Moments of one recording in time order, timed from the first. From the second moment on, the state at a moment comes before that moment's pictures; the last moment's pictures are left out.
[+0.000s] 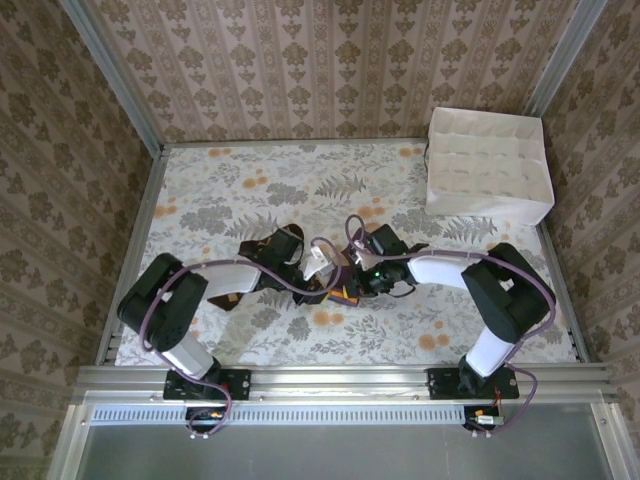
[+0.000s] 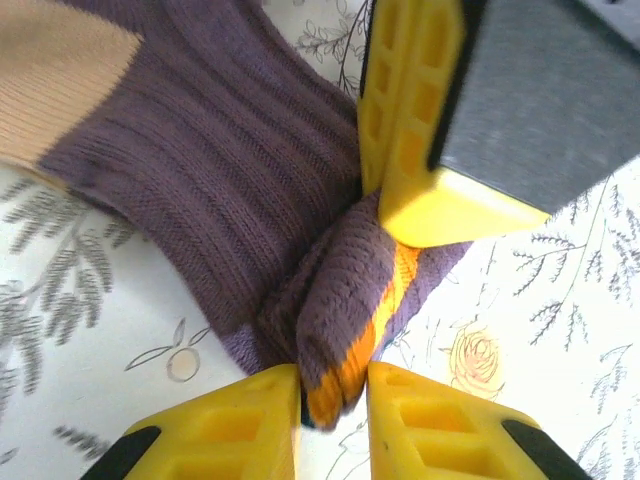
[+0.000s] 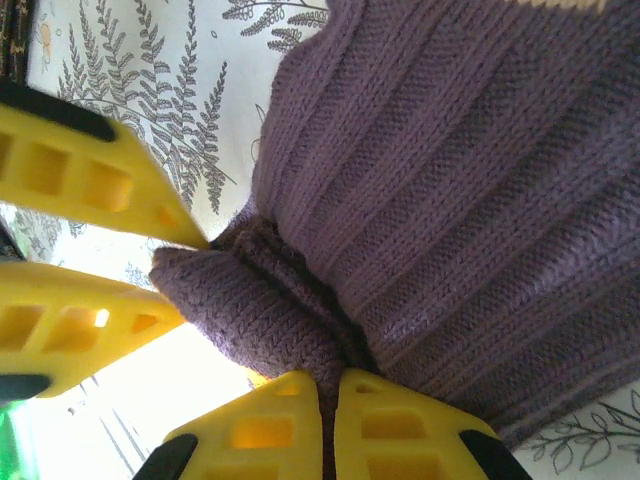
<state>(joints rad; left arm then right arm) -0.69 1.58 0.69 -0.11 0.60 0.25 0.57 1.69 0.81 -0.25 -0.58 0.42</state>
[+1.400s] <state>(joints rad) -0.93 1.57 0.59 0.19 0.18 1.15 0.44 1.94 1.02 -0.57 -0.88 0.29</state>
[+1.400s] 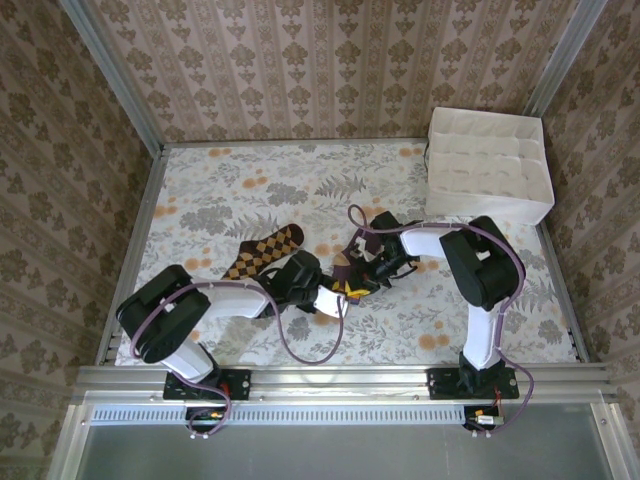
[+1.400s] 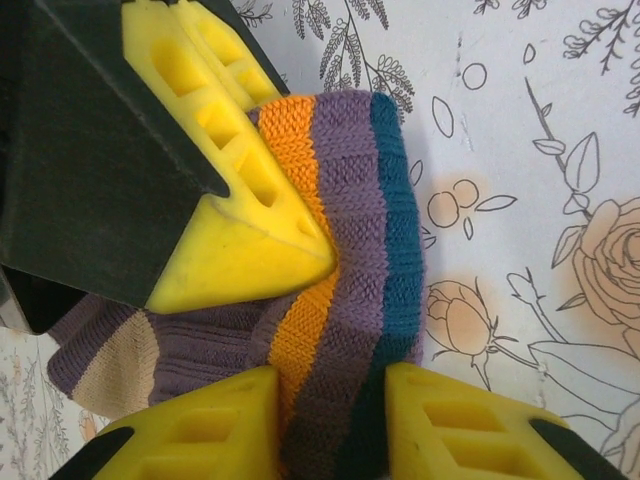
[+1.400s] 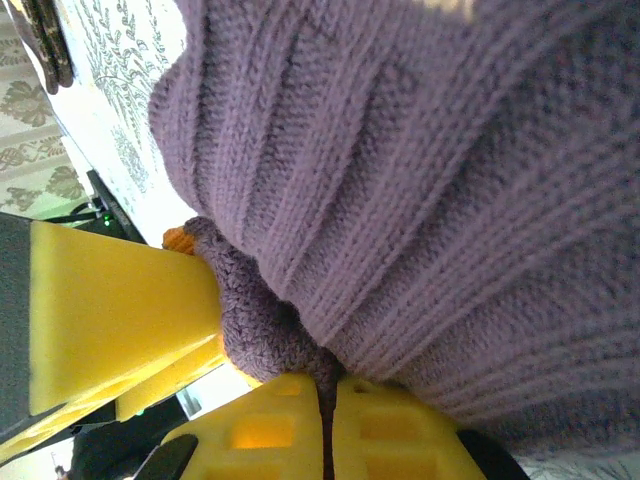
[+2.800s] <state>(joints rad) -0.75 1.96 1.27 -0.74 0.68 0.73 0.54 0.86 0.42 -0.19 -0.40 0.21</state>
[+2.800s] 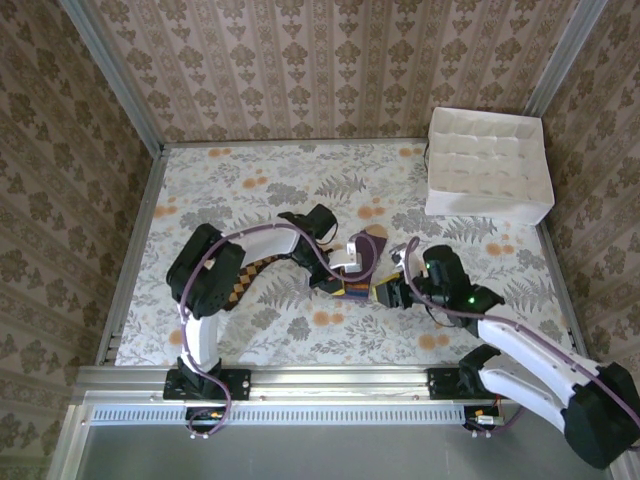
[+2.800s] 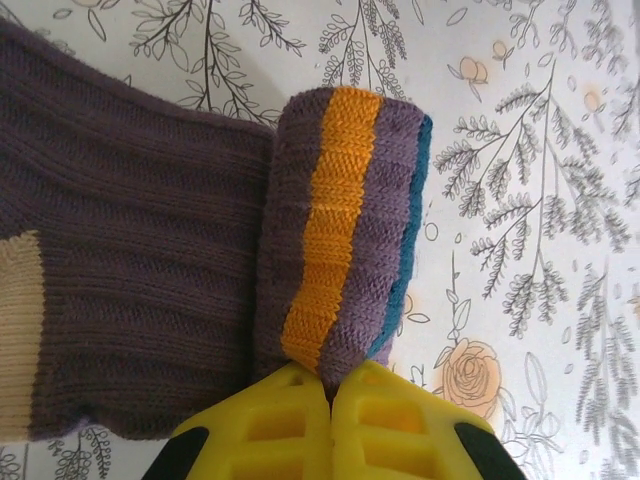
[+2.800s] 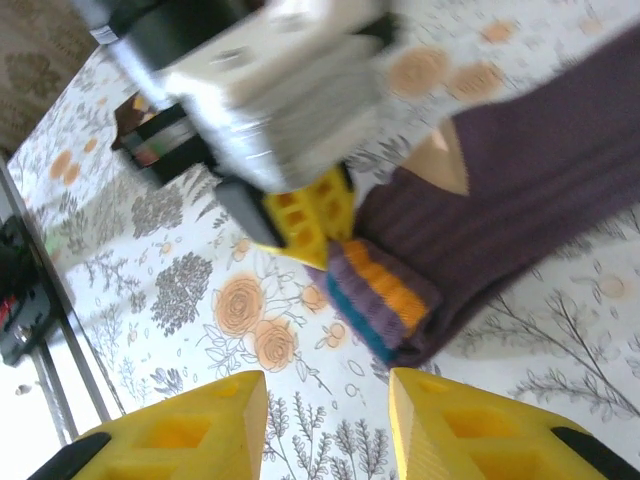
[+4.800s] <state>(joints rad) -0.71 1.98 1.22 -0.76 0.81 0.64 0.86 1.41 0.45 0.17 -0.01 -0.01</state>
